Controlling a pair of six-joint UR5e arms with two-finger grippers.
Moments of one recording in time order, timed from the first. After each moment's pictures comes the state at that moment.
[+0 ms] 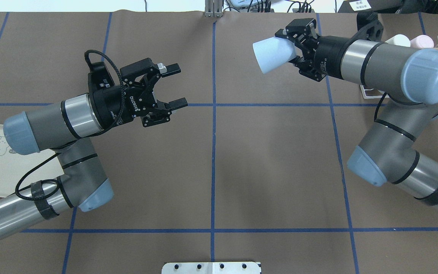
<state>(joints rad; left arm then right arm) -0.59 -2.07 -1.51 -3.39 -1.62 -2.22 0.81 -1.21 1.80 -0.68 1.63 1.94</state>
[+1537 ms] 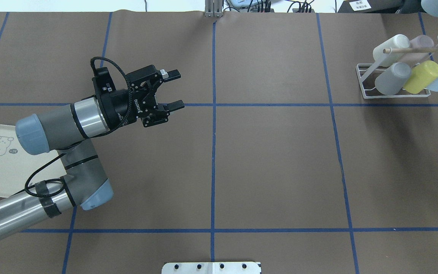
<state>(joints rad) -0.58 -2.08 -1.42 -3.39 -1.61 -2.18 1.33 -1.23 1.38 -0.82 1.73 0.97</state>
